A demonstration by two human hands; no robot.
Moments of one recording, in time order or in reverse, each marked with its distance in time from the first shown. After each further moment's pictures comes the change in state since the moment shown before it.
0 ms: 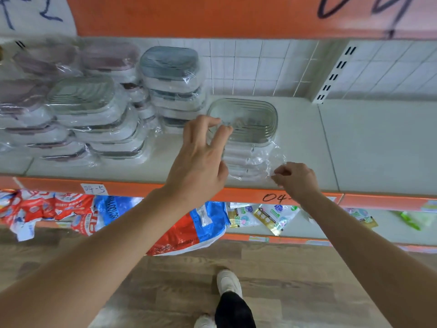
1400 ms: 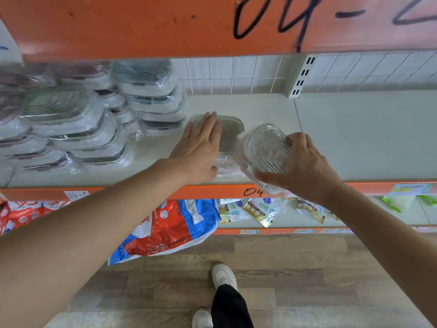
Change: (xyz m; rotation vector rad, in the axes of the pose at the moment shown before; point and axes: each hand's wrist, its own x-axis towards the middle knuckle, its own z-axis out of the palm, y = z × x) left_hand 0.048 0.009 0.020 0.268 -0.527 0.083; right_hand -0.048 -0.023 -0.073 -0.292 0.033 -0.227
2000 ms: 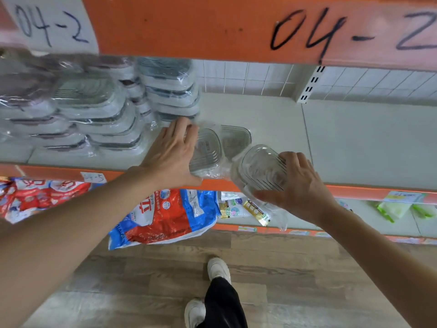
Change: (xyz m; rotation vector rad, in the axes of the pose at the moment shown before) left_hand -0.062 -0.036 0.006 0.016 0.213 -0.074; right_hand -0.038 -0.018 0.007 -0.029 -0.069 -0.084
